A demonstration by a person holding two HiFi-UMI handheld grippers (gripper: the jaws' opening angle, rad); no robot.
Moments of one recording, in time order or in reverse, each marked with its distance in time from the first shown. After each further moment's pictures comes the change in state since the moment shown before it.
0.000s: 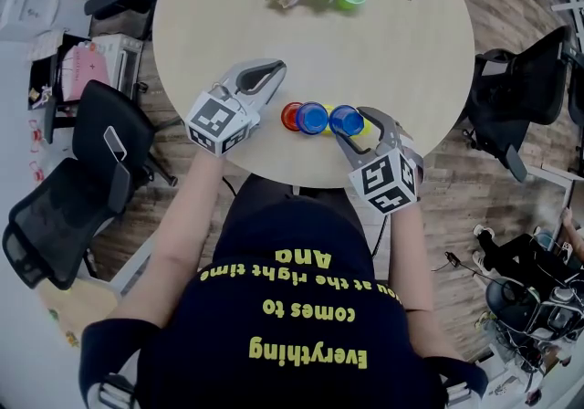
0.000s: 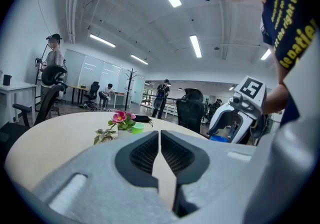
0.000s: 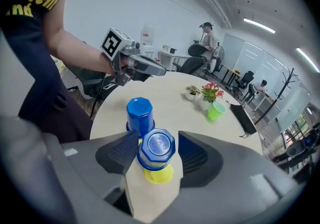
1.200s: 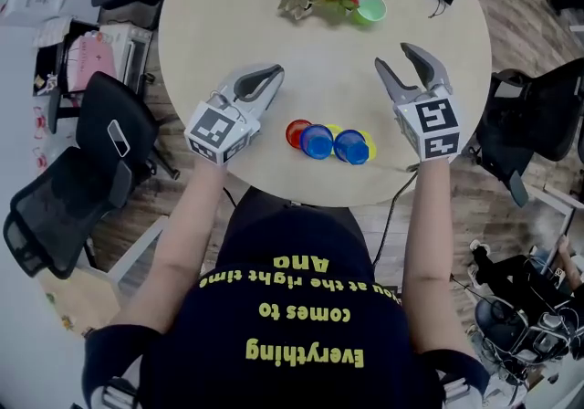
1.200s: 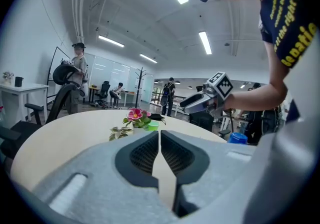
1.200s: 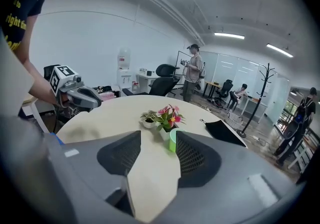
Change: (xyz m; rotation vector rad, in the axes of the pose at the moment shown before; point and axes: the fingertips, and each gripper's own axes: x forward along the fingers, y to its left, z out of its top) left arm 0.004 0.044 -0.006 -0.025 0.018 0.121; right arm 0.031 -0.186 0.072 0.159 -0.290 -0.151
